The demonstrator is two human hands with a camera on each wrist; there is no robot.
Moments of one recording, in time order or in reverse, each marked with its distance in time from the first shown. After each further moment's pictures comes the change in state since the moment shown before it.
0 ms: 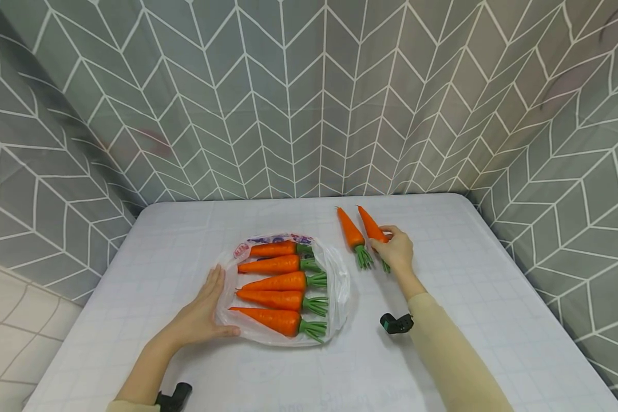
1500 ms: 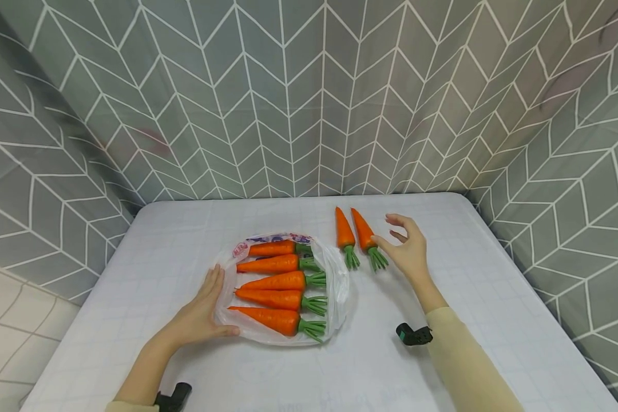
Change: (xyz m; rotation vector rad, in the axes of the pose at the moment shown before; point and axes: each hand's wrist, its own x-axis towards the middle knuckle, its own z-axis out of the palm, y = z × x) left_hand 0.001 0.003 -0.001 -0.009 -0.007 -0.010; right_hand -0.018 -0.001 -0.030 0.432 0.095 -0.501
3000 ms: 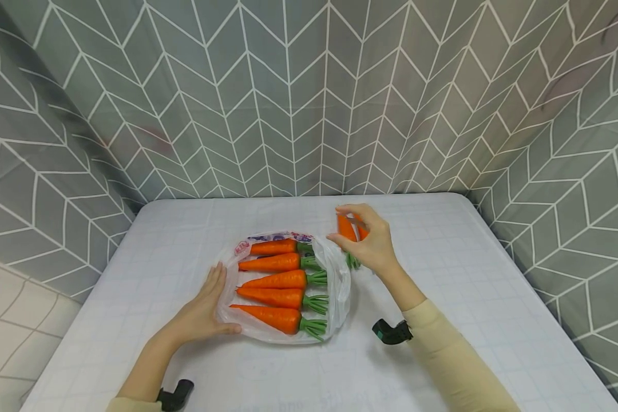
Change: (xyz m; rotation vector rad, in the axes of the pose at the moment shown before) left_hand 0.000 -0.002 0.000 -0.011 0.004 0.021; right_hand 0.006 -0.116 0.046 0.090 -0.194 -0.417
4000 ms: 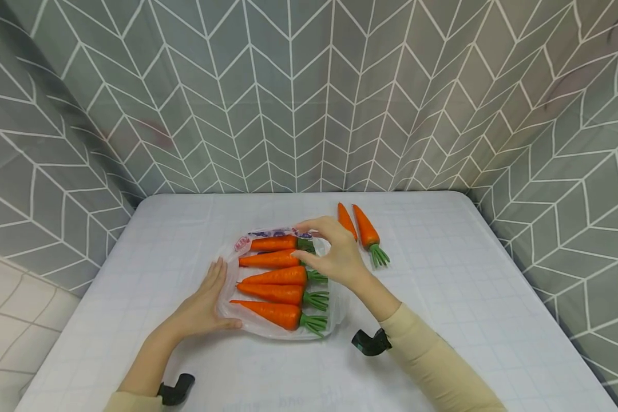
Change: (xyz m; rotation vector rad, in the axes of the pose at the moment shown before) left_hand 0.002 0.001 -0.001 -0.004 -0.004 -0.011; right_hand -0.009 0.007 0.053 -0.023 -0.155 -0.111
